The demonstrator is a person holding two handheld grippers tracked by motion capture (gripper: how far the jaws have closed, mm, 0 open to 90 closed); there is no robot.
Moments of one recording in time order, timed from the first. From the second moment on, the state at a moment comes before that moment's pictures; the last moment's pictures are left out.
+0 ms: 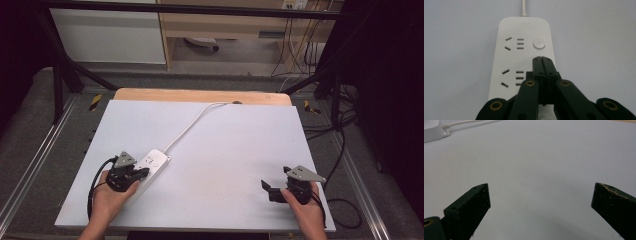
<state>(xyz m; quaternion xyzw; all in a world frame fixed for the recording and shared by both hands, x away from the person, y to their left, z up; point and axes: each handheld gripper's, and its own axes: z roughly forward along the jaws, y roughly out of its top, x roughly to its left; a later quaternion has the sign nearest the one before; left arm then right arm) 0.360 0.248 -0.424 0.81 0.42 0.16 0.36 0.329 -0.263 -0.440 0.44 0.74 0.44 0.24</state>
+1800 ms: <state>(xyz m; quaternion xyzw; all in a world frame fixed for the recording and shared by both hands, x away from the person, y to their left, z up) 0.360 0.249 -0.424 0.81 0.42 0.16 0.37 0.328 -0.264 -0.440 0.45 0.74 0.44 0.24</state>
